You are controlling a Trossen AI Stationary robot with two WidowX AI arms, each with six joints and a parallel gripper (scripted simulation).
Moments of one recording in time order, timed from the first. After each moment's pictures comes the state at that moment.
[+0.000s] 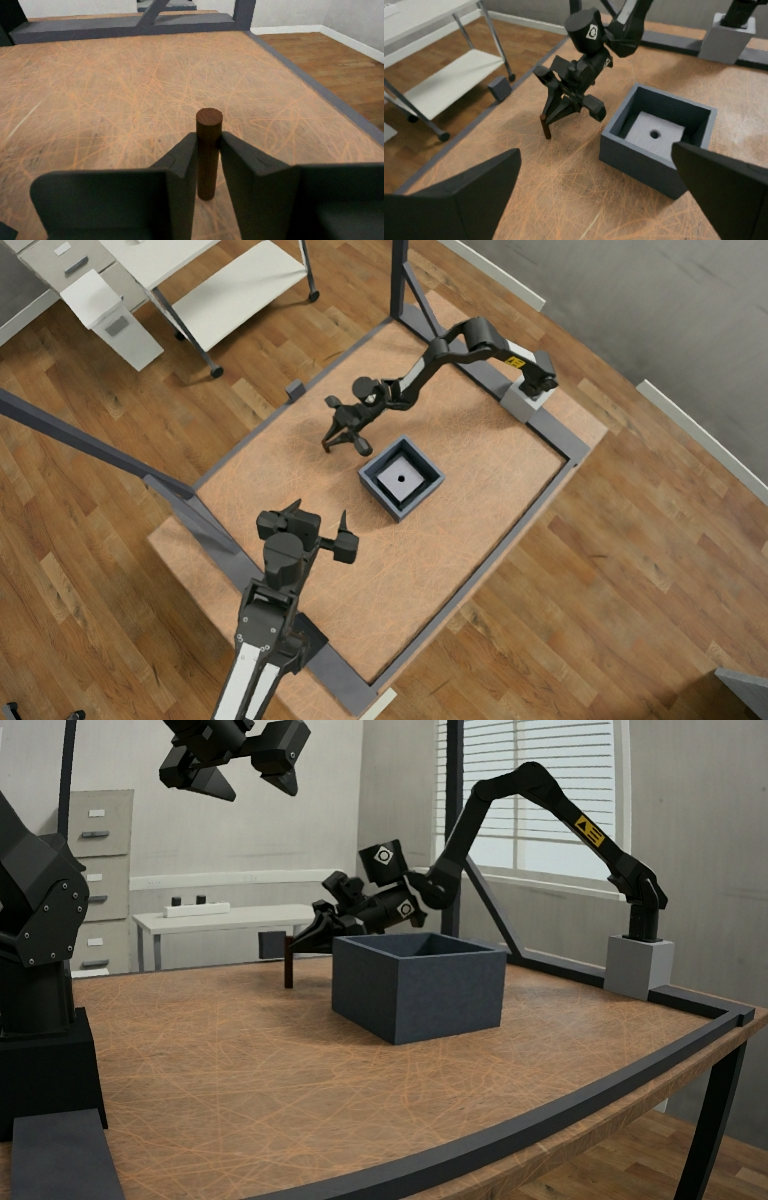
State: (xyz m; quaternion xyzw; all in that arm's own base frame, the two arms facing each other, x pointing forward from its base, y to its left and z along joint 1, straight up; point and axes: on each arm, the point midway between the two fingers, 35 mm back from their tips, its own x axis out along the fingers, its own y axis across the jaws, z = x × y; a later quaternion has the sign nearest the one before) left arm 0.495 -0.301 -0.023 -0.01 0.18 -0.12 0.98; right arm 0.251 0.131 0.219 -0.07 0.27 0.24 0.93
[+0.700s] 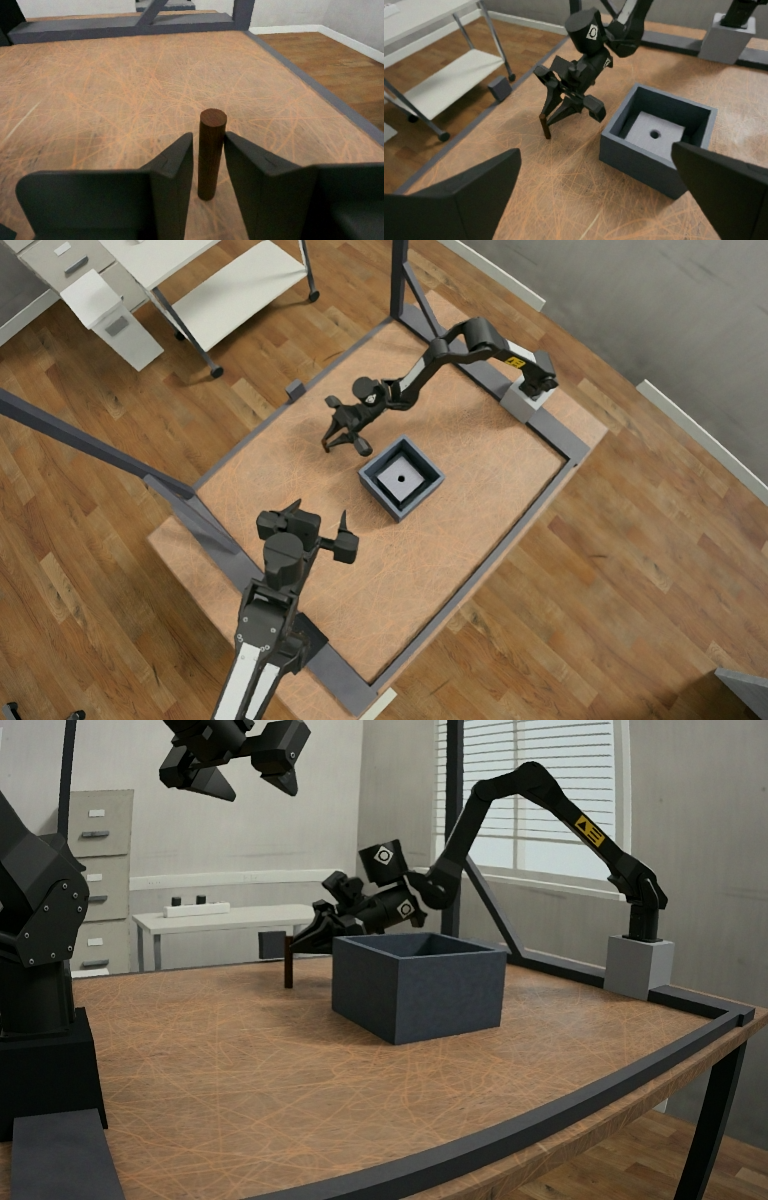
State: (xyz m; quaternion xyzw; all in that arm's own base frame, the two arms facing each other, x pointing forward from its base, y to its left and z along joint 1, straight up) left arm 0.495 -0.302 -0.023 -0.01 0.18 -0.12 0.98; right arm 0.251 0.131 0.219 -0.07 0.27 0.24 0.93
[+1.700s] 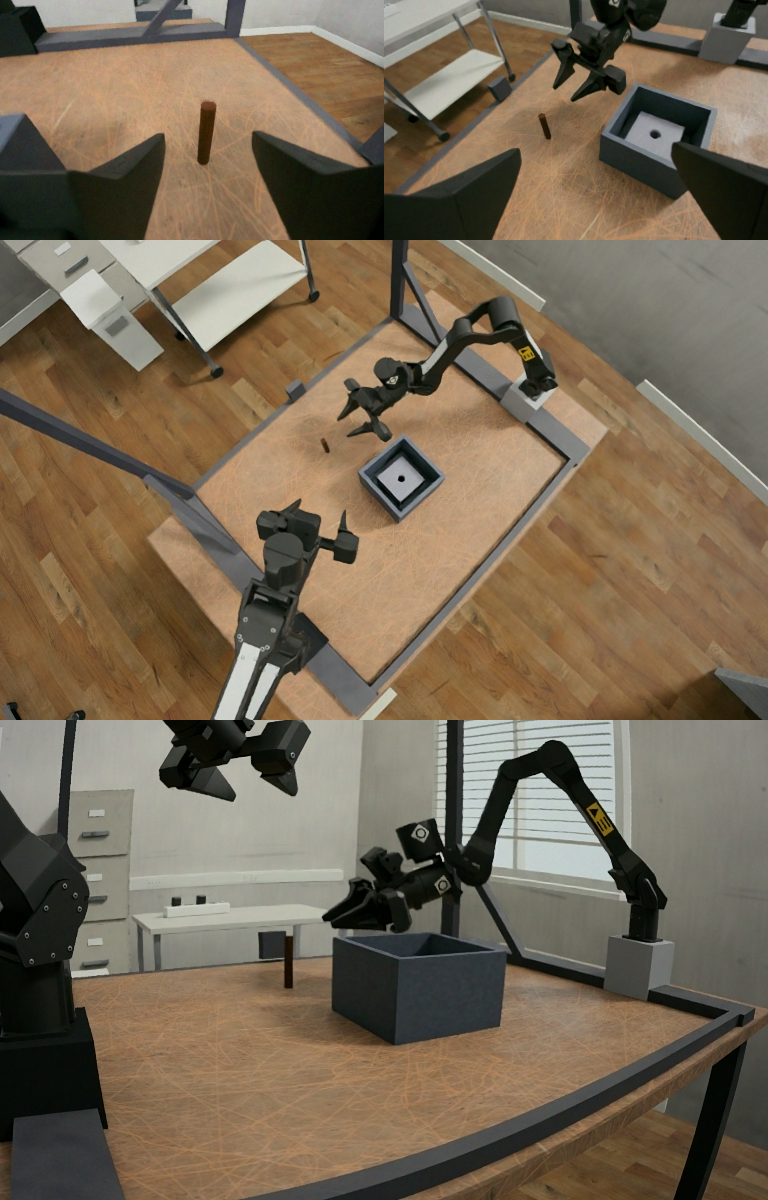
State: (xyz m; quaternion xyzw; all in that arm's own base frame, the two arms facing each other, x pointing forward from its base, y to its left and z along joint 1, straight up) left arm 0.439 -0.284 0.018 0.00 0.18 -0.13 0.98; right arm 0.251 0.131 0.219 -0.07 0.27 0.24 0.93
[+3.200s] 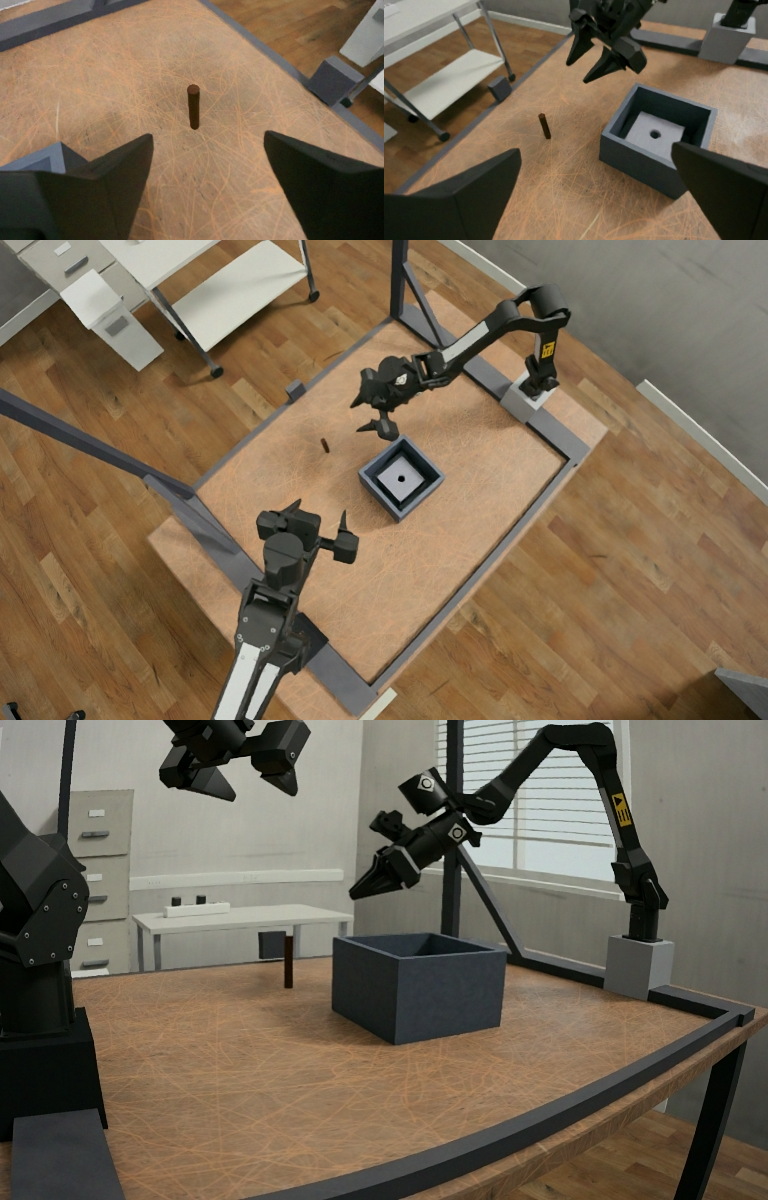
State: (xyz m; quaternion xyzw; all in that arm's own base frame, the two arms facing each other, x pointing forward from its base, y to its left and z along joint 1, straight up) left arm 0.418 -0.260 0.066 0.08 0.30 -0.25 0.92; right arm 0.251 0.131 0.219 -0.07 0.27 0.24 0.93
